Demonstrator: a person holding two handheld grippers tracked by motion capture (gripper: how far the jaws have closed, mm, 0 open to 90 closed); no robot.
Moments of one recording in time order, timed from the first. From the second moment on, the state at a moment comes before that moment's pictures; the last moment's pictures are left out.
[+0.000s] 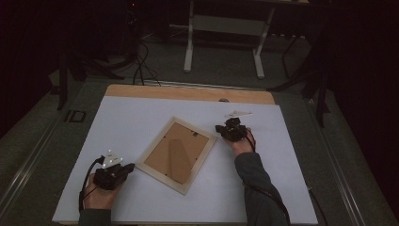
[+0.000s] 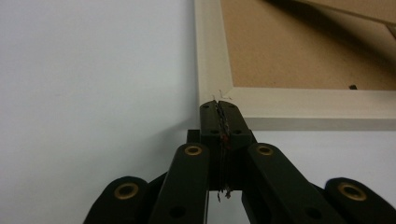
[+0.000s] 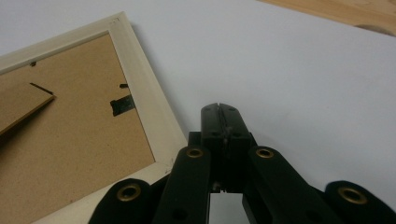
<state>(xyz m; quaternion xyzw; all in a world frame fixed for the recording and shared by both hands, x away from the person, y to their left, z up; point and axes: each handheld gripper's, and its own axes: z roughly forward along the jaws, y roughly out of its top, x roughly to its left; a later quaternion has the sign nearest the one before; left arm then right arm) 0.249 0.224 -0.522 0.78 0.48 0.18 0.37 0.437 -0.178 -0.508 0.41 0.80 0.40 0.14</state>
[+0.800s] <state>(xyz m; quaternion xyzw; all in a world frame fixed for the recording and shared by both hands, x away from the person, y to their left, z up) 0.252 0.211 -0.531 0.81 0.45 0.16 0.33 0.439 -0.164 -0.517 0.40 0.82 0.38 0.13</state>
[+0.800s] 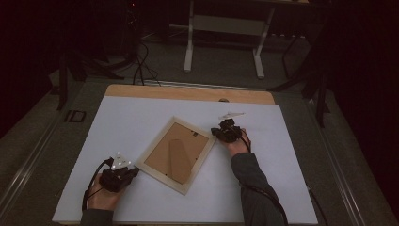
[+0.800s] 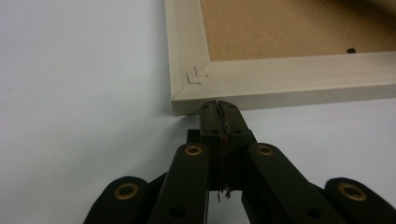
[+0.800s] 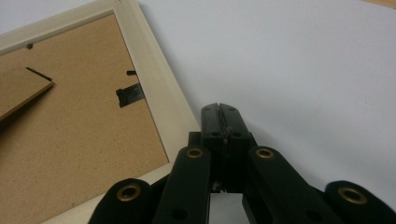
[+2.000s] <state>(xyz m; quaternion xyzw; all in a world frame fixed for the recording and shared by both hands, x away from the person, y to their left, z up) 0.264 0.196 -0.531 0.81 0.47 0.17 0.32 0.443 -0.169 -0.517 0.41 0.83 0.37 0.12</state>
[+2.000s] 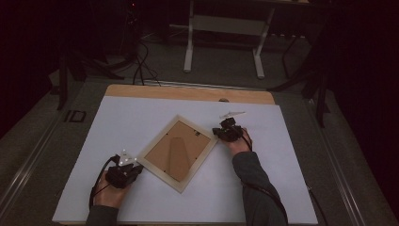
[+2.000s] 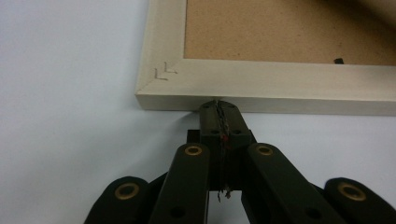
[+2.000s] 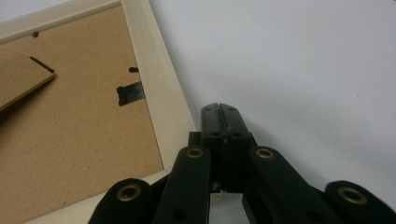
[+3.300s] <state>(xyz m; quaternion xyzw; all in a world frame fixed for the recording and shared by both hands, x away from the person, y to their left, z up) 0.267 0.163 -0.529 0.82 0.45 0.16 0.31 0.437 -0.185 -0.515 0.40 0.83 0.36 0.13</state>
